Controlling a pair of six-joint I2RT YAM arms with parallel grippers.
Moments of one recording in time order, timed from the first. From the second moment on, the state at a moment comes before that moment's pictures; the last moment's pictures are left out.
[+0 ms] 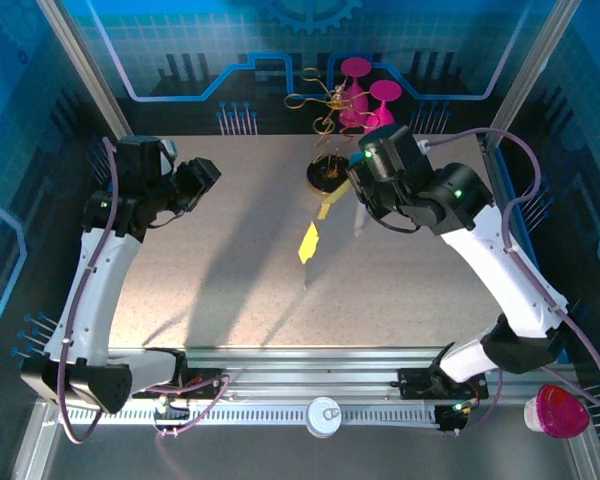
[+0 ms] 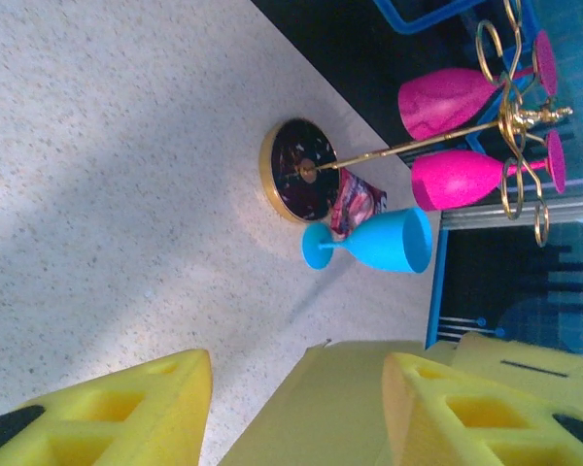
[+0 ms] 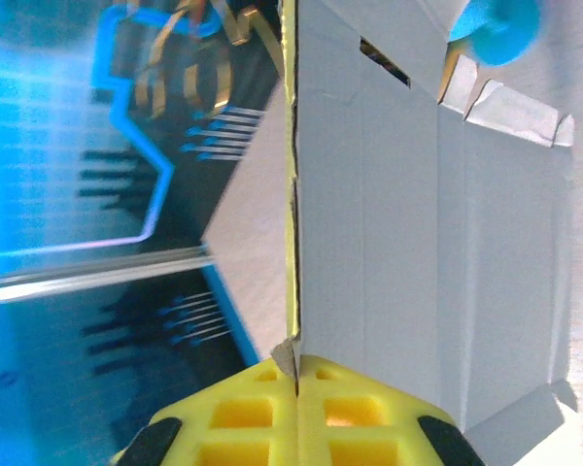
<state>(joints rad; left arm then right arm) -0.07 1.22 1.44 -0.86 0.33 -0.88 0.76 1.48 1.97 -1.27 0.34 1.60</state>
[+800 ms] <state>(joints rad) -0.53 1.39 1.45 -0.68 0.39 -1.51 0.65 1.56 1.61 -0.89 0.28 1.63</state>
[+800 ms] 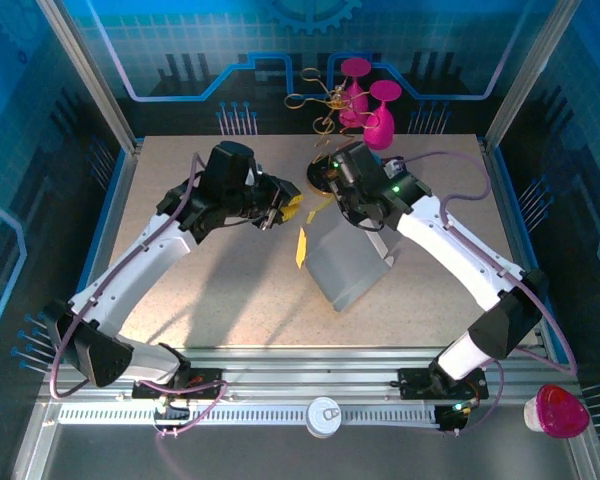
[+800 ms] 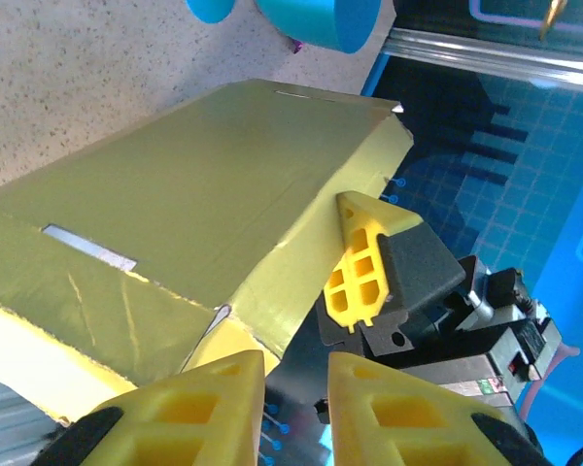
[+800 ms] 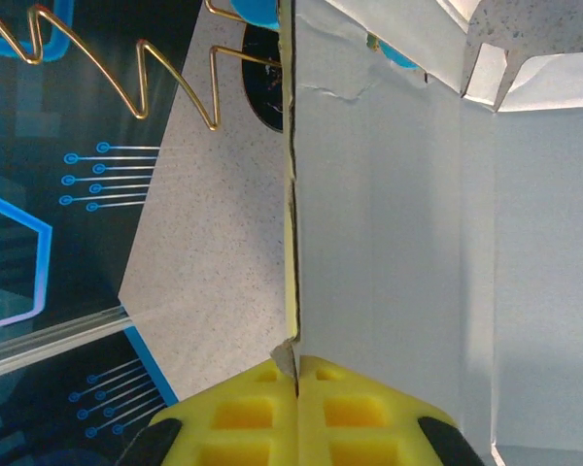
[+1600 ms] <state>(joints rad) -0.59 1.51 1.61 -0.78 0.36 -1.77 0.61 1.56 1.59 -0.85 0.23 1.68</state>
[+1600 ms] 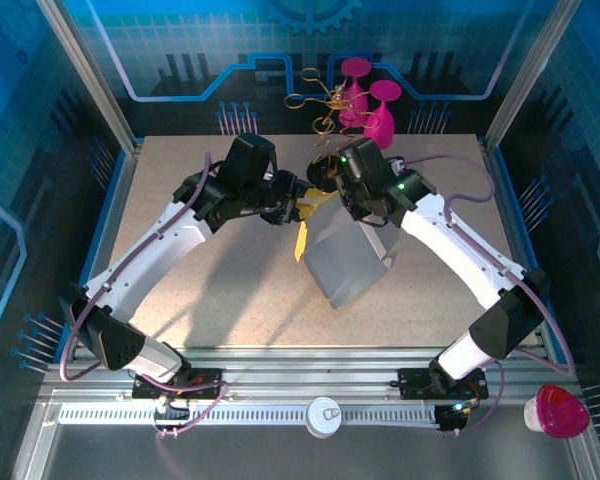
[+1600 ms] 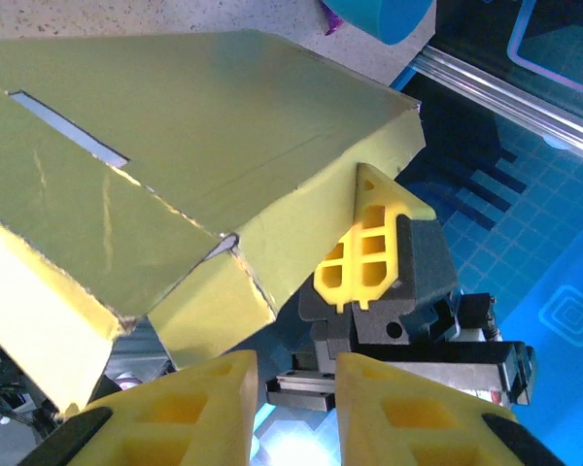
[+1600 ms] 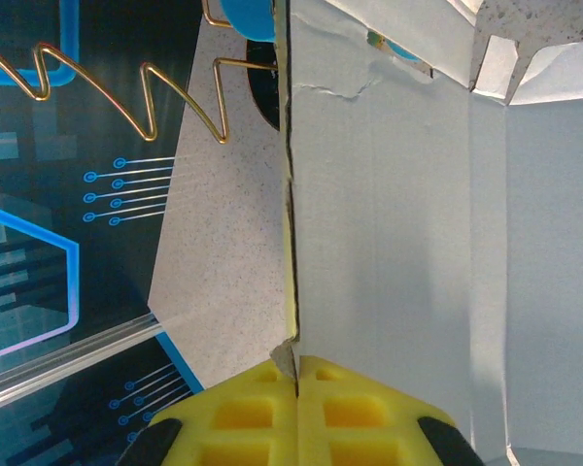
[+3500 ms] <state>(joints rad) -0.34 1.36 1.53 -0.82 0.36 -1.31 0.55 1.45 1.47 -0.77 0.21 1.83</state>
